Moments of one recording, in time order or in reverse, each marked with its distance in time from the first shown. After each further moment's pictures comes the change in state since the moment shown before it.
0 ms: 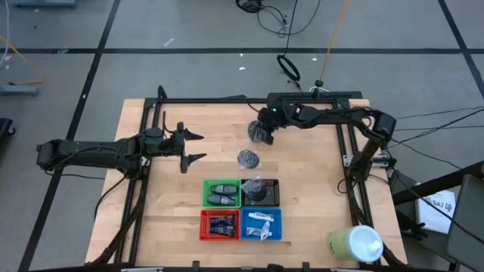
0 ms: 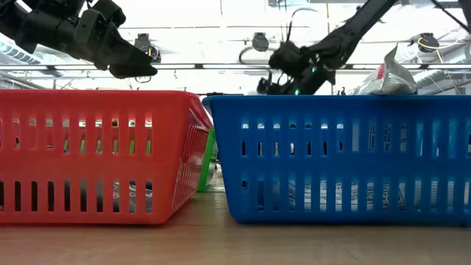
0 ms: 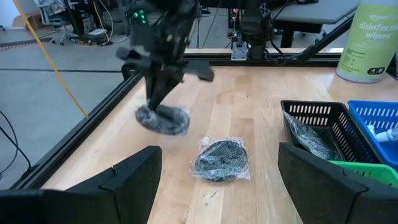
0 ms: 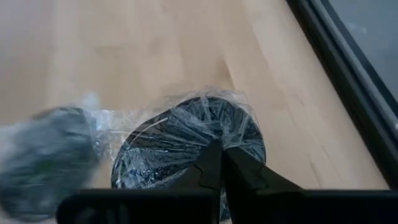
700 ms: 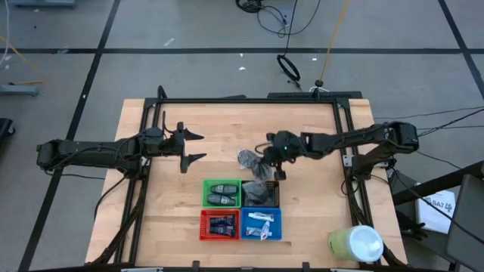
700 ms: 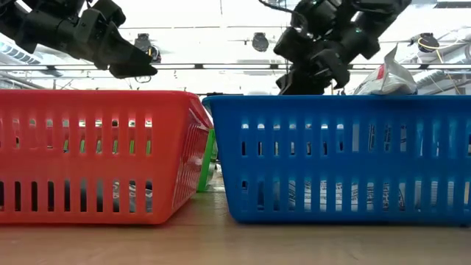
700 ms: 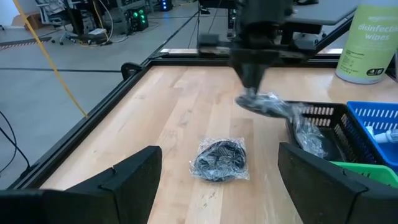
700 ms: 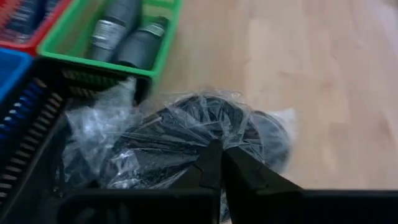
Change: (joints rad) left arm -0.001 0.000 0.000 0.002 0.000 -0.006; right arm 0.376 -0.260 -0.205 0.017 -0.003 -0.018
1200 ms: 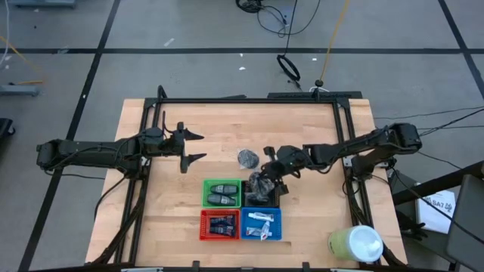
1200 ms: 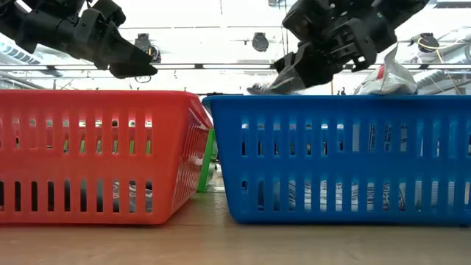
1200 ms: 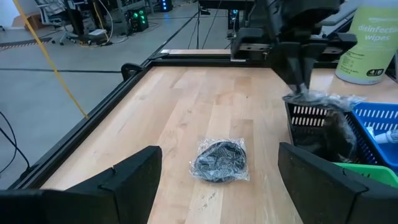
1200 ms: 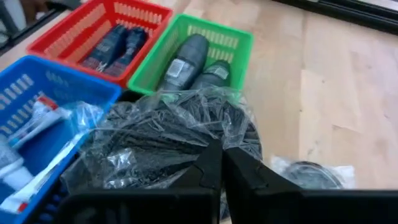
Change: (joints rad) left arm 0.000 0.000 0.000 0.003 0.000 0.000; right arm 0.169 -0.015 -0.052 0.158 0.004 0.019
